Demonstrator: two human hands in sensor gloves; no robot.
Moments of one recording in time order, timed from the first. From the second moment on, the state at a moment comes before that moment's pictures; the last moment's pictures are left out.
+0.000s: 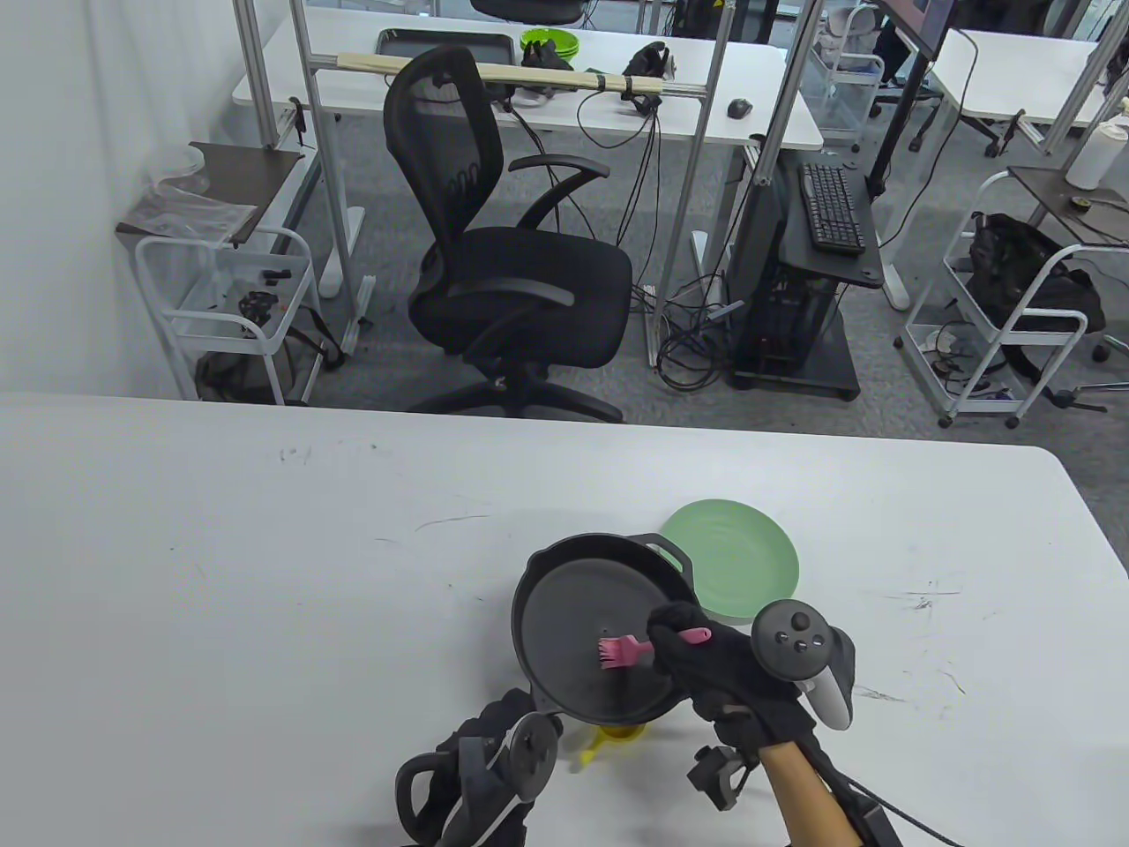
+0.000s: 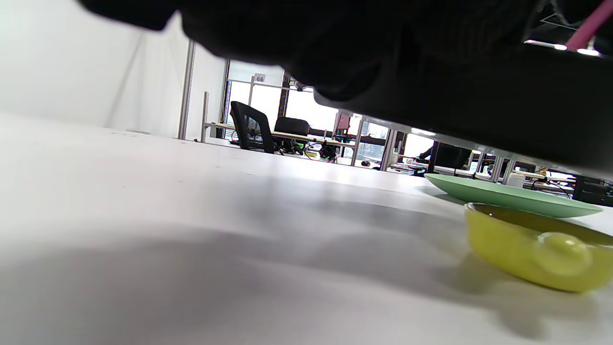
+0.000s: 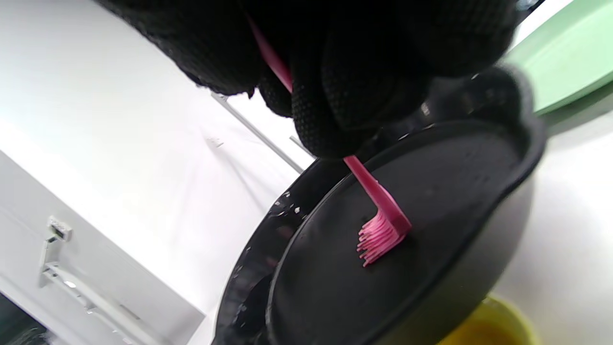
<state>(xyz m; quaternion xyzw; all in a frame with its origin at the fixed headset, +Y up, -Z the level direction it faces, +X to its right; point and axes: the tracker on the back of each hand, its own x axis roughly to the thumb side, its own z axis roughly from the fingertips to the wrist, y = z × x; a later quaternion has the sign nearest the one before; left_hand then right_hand) -0.060 -0.738 -0.297 0.08 0.04 0.08 0.99 0.203 -0.686 -0.390 0.15 0.04 0.89 0.42</state>
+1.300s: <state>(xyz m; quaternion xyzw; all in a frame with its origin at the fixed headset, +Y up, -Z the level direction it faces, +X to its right) -0.054 -0.737 -0.297 0.08 0.02 0.08 0.99 0.158 -0.694 -0.378 0.24 0.10 0.82 0.52</state>
